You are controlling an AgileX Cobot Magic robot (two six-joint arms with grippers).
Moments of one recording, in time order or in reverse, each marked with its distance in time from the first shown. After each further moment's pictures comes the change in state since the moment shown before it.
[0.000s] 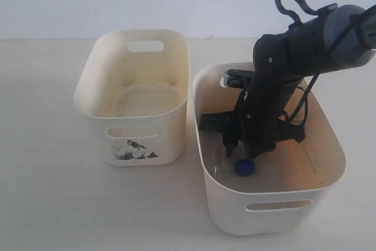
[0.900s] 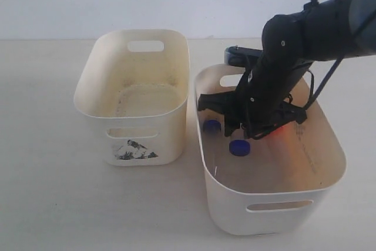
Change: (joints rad) left arm 0.000 0.000 0.000 0.000 0.000 0.000; right arm 0.000 -0.107 0.007 -0.036 -0.040 -0.004
